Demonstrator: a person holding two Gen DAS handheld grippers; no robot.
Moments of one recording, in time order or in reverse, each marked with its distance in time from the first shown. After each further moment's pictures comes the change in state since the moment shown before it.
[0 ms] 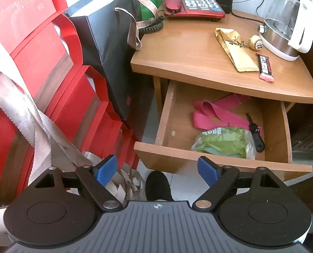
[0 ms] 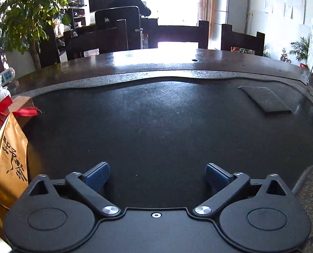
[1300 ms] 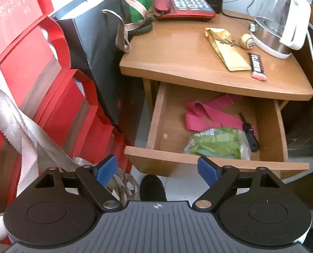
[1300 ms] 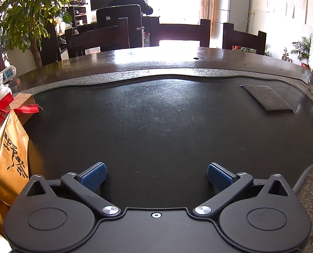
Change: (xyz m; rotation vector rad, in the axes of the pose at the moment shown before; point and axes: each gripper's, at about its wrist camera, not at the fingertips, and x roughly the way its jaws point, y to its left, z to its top) left arm 0.009 -0.006 0.000 0.023 -0.007 -0.039; right arm -0.007 0.000 0.002 0.000 0.006 0.000
